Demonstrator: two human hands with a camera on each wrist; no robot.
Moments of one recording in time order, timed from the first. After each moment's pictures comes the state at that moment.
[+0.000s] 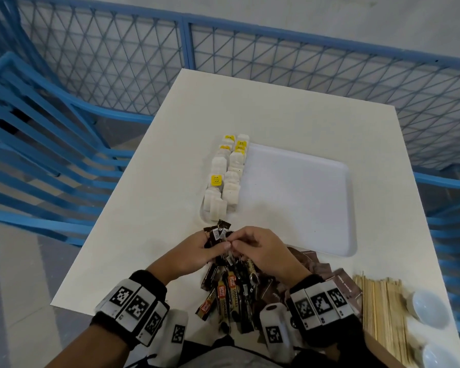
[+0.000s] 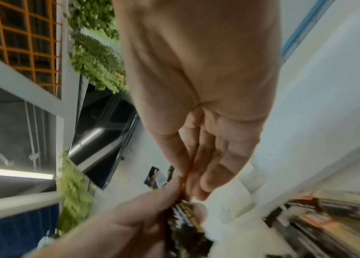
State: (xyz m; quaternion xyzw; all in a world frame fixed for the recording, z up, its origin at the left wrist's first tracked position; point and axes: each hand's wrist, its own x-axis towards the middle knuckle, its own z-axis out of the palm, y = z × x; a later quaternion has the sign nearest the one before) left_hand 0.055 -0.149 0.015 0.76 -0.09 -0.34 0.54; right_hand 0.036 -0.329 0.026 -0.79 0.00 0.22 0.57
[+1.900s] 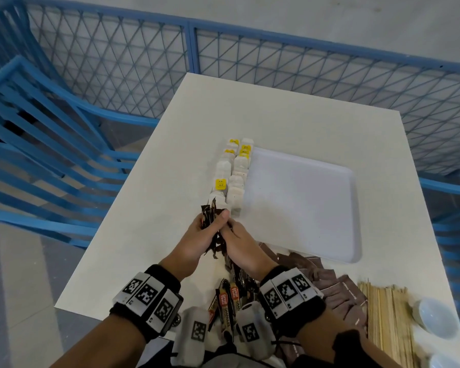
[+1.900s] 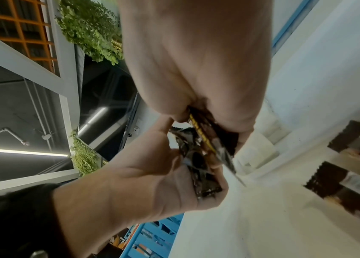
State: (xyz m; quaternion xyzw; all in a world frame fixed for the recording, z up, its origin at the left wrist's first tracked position) left_hand 0.070 -0.165 0.020 0.63 0.13 -0.24 0.73; right_hand 0.059 -0.272 0.023 -0.77 0.05 0.24 0.59
